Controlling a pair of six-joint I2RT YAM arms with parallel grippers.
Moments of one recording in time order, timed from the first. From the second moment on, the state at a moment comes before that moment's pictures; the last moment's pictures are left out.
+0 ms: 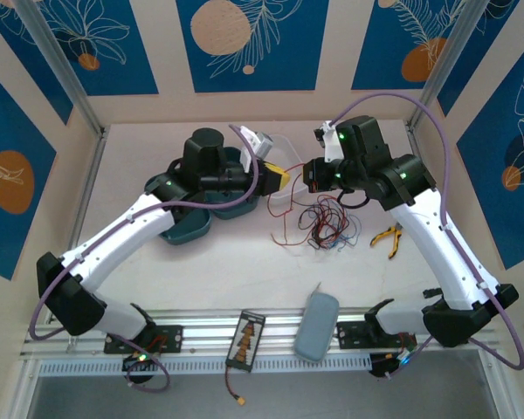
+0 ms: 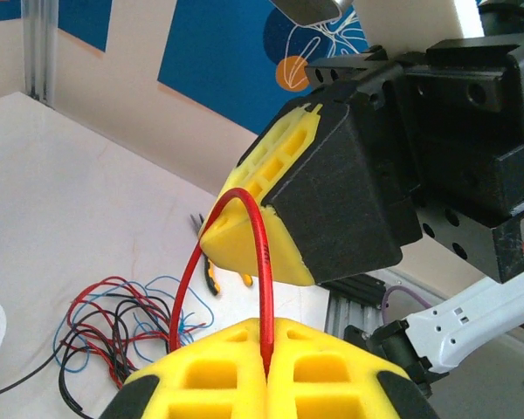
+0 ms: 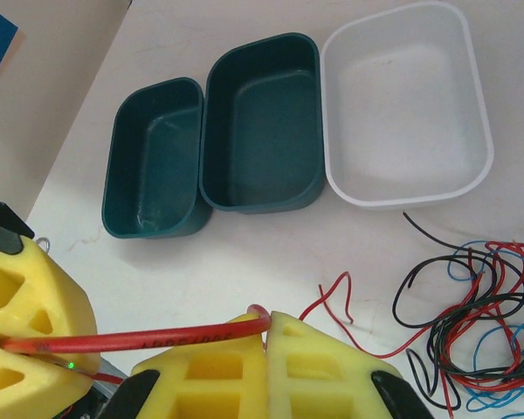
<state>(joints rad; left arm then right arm) -0.72 1.42 1.39 -0.23 0.66 -0.24 0.54 1.30 1.66 -1.10 -0.15 0.37</state>
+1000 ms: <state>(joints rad) -0.61 1.71 1.89 -0.11 0.49 -0.31 0.33 0.87 1.20 -1.08 0.03 0.57</state>
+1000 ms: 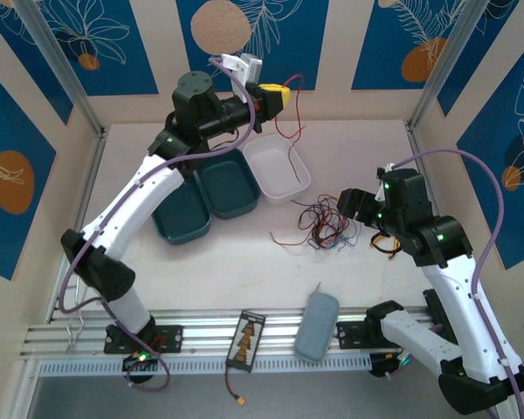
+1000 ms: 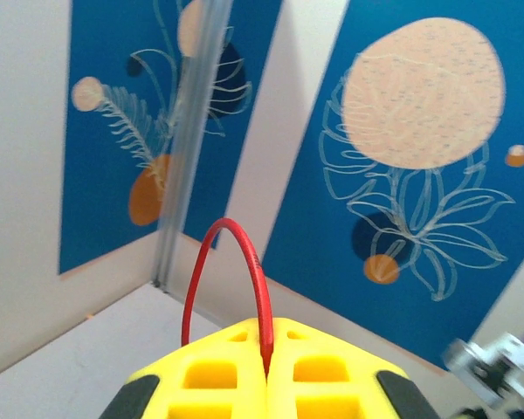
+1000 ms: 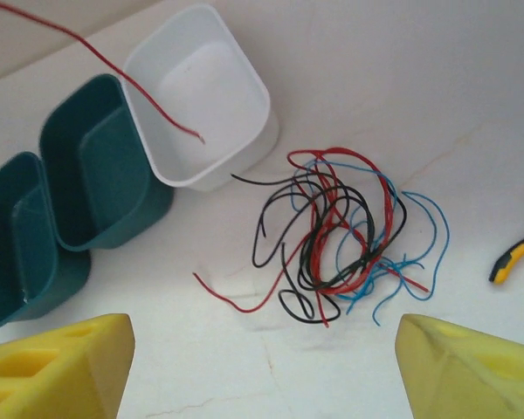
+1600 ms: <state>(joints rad) -0.56 1.93 1.87 -0.12 0.34 -0.30 0.31 0.85 1.15 -1.04 0.05 0.60</state>
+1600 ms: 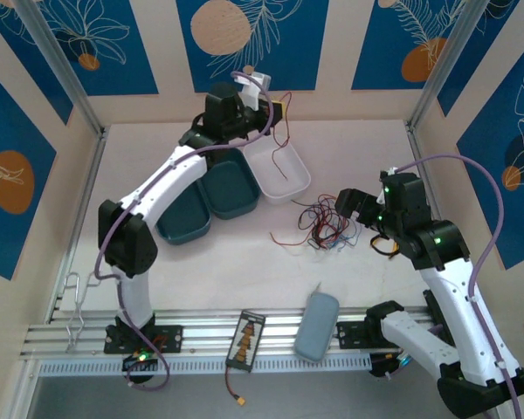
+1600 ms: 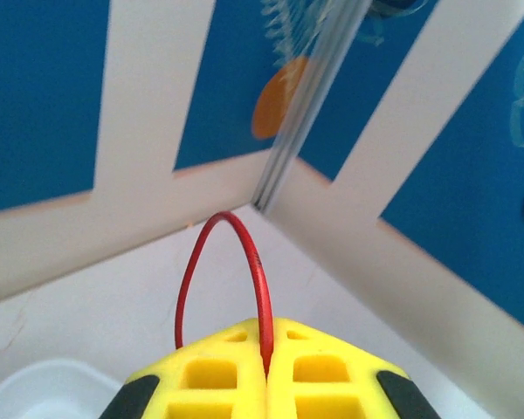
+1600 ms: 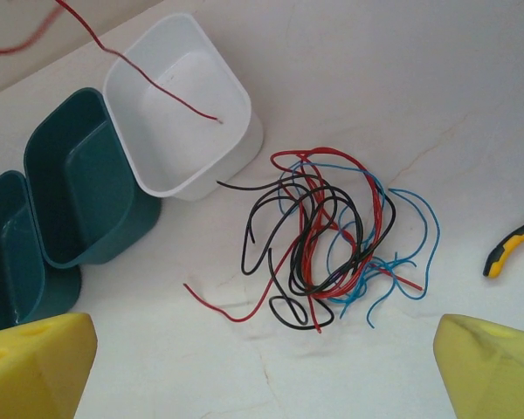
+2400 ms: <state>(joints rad) -0.59 2.36 2.14 -0.45 0.13 -0.17 0.29 0.94 1.13 -1.03 0.02 0.63</state>
